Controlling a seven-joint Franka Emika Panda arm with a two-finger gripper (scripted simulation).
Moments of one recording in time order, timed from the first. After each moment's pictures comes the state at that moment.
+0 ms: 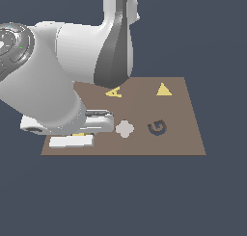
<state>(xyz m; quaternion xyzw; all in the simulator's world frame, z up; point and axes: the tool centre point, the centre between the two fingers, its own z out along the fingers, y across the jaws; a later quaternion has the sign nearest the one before) 0.082 -0.126 0.032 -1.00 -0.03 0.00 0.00</state>
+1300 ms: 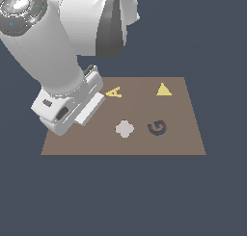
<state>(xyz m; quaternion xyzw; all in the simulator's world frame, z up) 0.017 -0.129 0.037 -0.87 -0.50 0.00 0.00</state>
